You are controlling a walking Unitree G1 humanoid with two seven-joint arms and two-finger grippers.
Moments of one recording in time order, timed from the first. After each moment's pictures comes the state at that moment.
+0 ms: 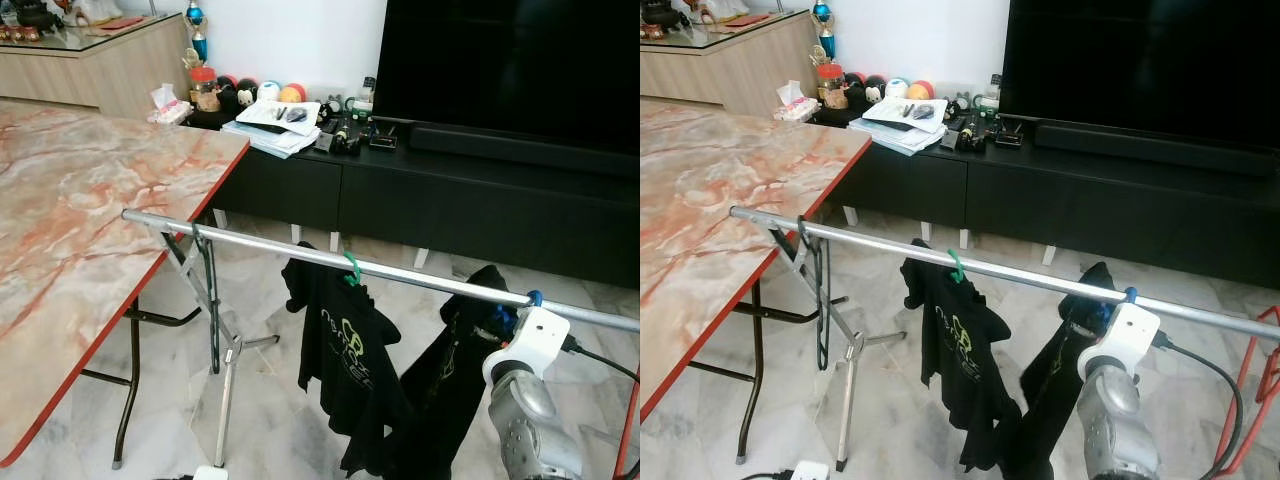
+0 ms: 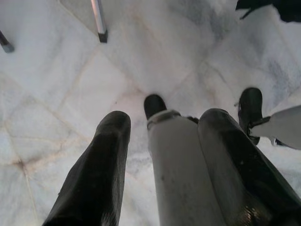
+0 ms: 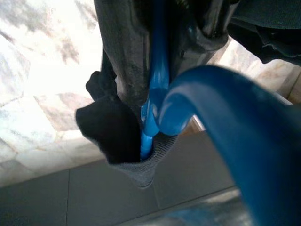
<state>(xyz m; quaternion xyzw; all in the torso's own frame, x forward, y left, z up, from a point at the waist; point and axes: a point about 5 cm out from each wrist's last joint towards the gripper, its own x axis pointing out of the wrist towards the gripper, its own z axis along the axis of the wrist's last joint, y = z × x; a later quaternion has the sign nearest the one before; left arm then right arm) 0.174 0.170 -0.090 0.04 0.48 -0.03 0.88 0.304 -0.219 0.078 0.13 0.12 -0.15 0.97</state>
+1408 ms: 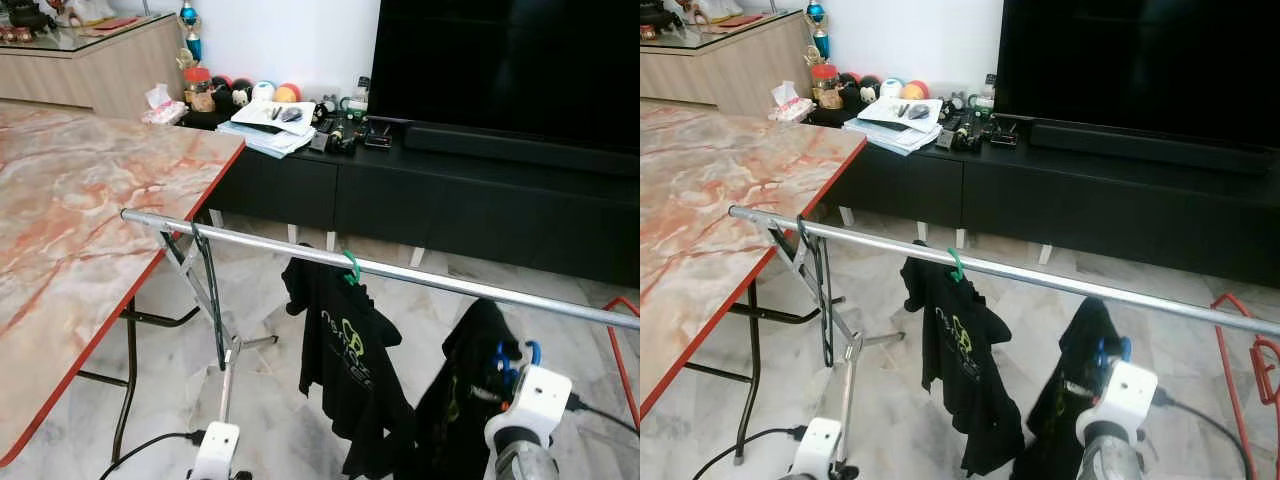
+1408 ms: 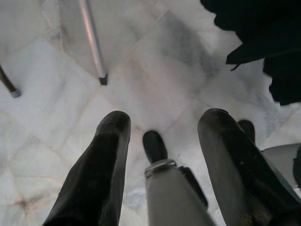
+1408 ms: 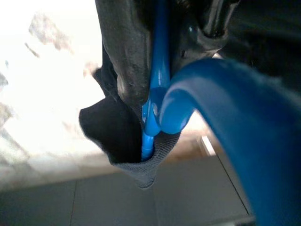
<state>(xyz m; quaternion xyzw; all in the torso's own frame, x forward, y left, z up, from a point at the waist) 0.231 0.157 -0.061 0.04 0.43 -0.05 0.90 0.242 -0.211 0.038 0.09 0.16 -0.15 0.97</state>
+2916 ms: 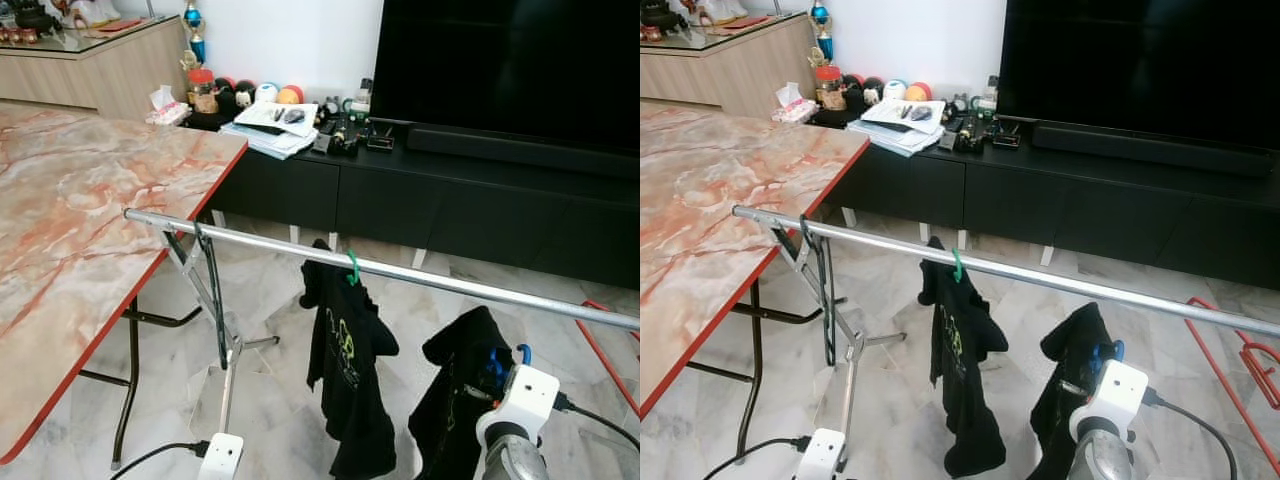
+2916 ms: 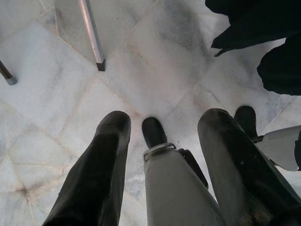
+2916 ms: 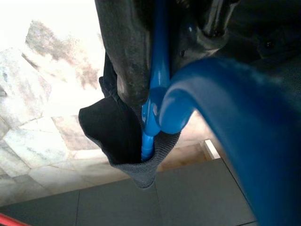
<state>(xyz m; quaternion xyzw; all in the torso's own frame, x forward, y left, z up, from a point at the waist) 0.216 0.160 -0.070 0.05 0.45 -0.05 0.89 0.256 -0.209 0.033 0.11 0.17 -0.16 0.97</state>
